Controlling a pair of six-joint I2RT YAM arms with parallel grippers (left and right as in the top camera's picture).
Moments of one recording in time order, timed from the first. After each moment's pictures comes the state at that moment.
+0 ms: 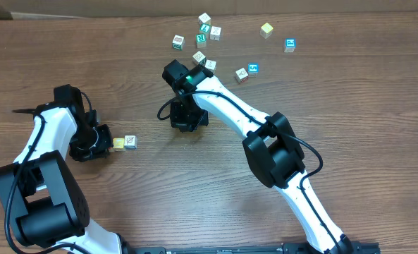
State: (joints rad) left arm 0.29 1.80 1.13 -0.94 0.06 -0.07; right arm 0.70 2.53 2.20 -1.17 -0.25 0.67
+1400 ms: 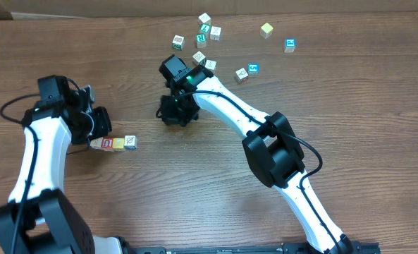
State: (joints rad) left arm 0.29 1.59 1.13 -0.78 0.27 -0.05; right arm 0.70 2.53 2.20 -0.91 -0.43 0.62
